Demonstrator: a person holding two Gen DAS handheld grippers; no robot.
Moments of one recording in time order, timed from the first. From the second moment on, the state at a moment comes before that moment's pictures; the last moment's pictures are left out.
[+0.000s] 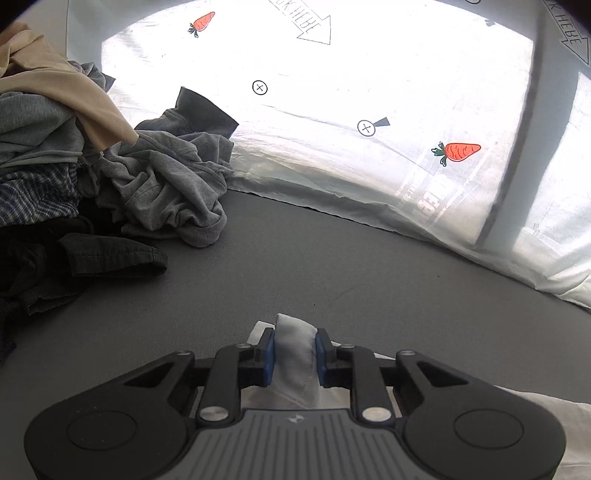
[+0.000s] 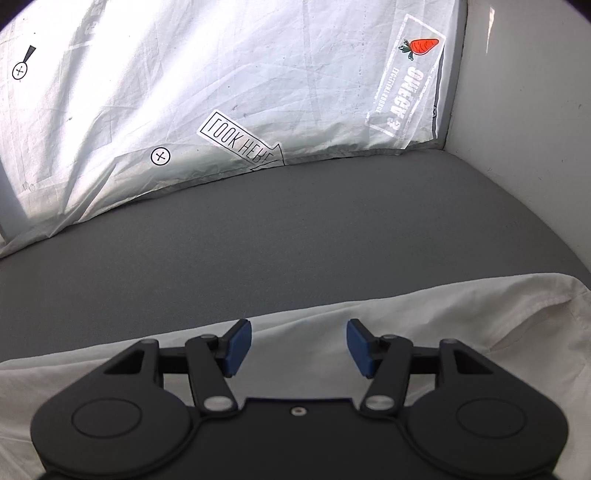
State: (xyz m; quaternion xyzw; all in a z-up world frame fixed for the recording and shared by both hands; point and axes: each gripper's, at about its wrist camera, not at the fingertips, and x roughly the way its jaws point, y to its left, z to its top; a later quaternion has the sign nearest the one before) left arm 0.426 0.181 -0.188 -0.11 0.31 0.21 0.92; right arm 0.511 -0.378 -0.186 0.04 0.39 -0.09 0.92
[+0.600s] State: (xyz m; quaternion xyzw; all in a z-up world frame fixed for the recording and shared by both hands) left arm 0.385 0.202 -0.180 -0.16 0.33 0.25 0.90; right arm 0.431 -0.352 -0.179 0.01 0.37 -0.07 0.92
